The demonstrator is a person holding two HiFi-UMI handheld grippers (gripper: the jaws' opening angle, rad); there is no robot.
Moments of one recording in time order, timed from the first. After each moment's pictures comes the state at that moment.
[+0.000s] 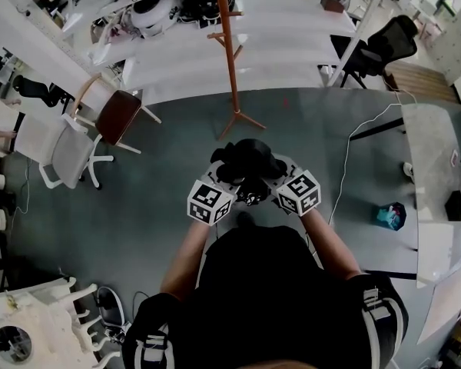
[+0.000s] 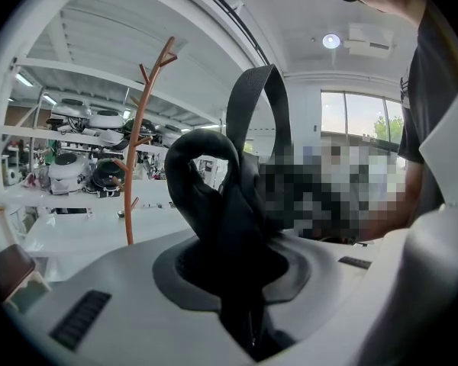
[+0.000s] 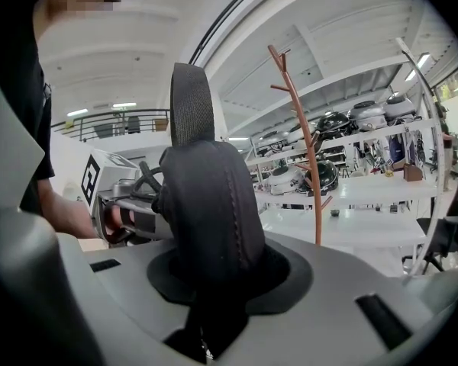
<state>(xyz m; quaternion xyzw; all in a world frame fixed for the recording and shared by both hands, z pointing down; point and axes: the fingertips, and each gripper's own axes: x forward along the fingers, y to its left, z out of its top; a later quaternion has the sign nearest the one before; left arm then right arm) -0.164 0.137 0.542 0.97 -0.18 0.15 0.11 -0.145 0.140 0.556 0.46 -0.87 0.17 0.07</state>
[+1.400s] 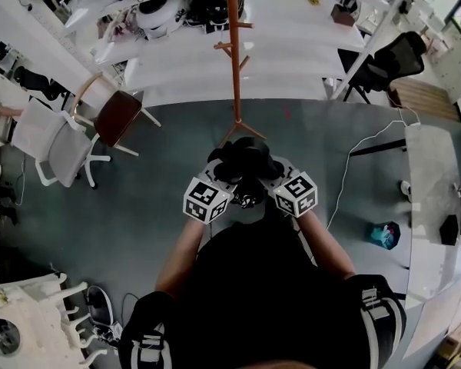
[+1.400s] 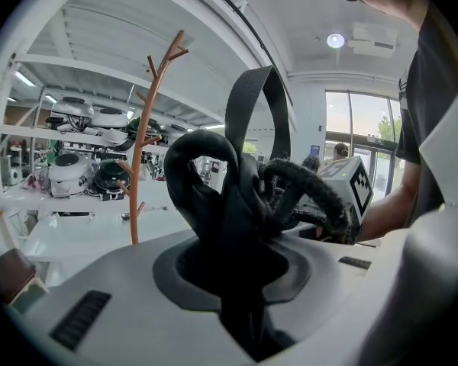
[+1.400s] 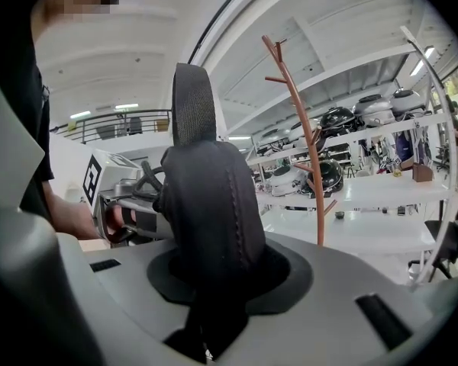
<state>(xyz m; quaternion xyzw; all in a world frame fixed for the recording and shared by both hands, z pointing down) -0.141 0.061 0.547 0.96 -0.19 0.15 0.11 -0.124 0.065 0.562 0.44 -0.88 0.17 0.07</state>
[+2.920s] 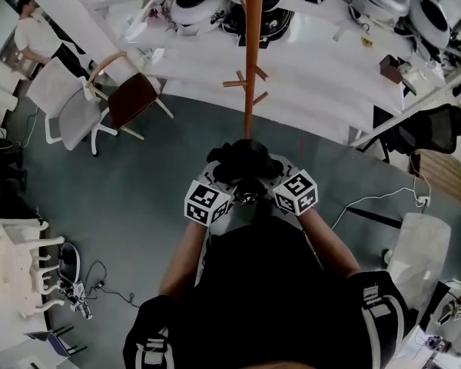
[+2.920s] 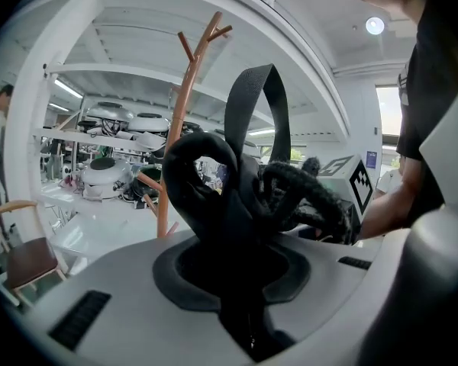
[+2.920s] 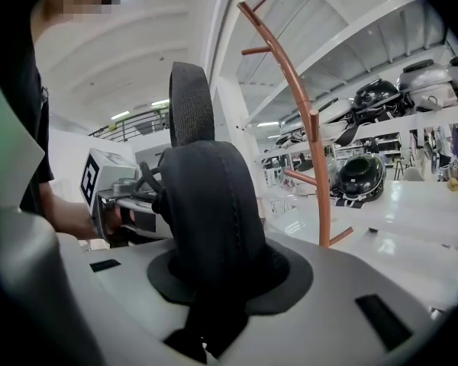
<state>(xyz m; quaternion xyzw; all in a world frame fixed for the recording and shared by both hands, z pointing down) -0.016 -0.165 0.524 0.91 -0.37 0.12 0.14 0.001 -0.169 0.540 0.27 -0.94 0.17 0.12</state>
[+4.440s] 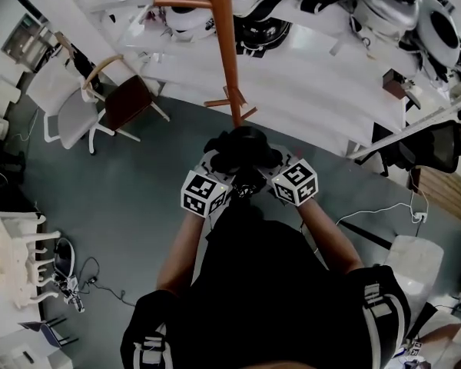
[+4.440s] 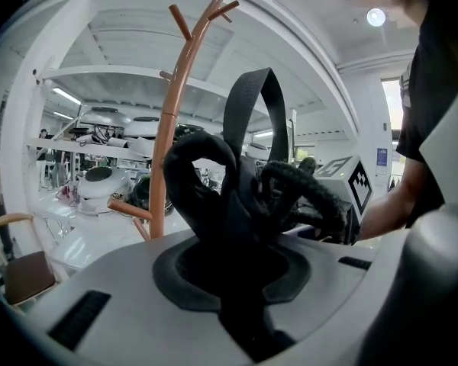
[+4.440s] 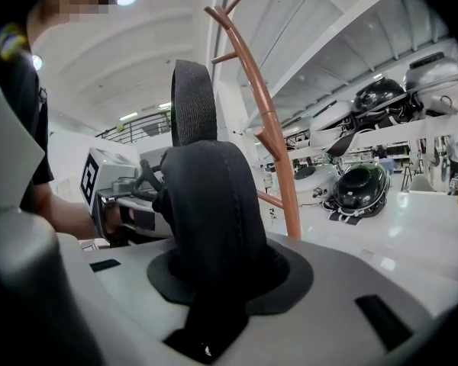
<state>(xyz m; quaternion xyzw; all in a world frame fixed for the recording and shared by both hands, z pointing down) 0.056 -0.291 0.504 0.90 -0.39 0.12 0.13 0.071 -0.296 0.523 0.25 -0.95 0.15 0.11</state>
